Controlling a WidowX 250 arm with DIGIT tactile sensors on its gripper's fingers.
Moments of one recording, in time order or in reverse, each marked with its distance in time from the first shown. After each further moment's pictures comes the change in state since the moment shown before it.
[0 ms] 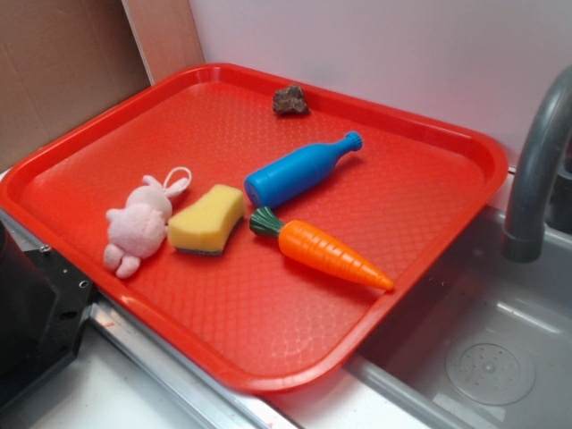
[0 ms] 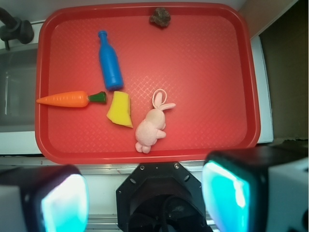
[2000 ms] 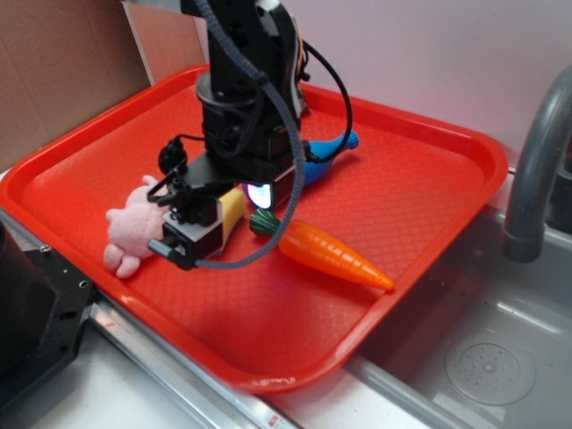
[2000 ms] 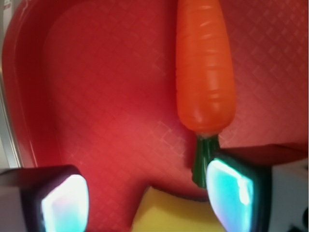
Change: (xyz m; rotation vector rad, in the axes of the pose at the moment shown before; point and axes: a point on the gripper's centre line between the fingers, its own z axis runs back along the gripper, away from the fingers) arm 0.028 -0.090 -0.191 -0.017 0.271 -1.505
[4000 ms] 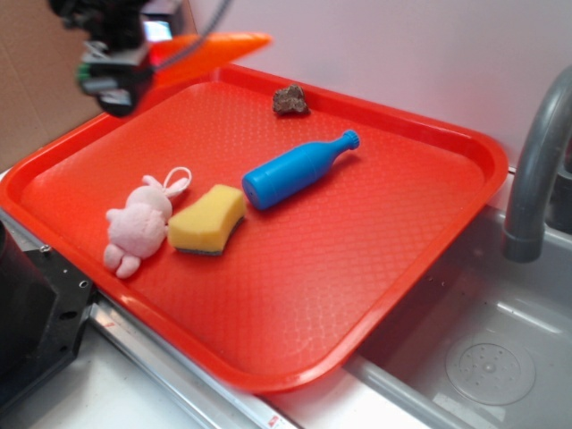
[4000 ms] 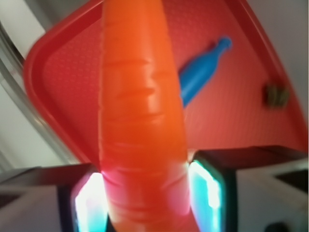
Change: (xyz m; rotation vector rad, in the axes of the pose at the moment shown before) arm -0.086 -0.015 0.101 0.049 -0.093 0.710
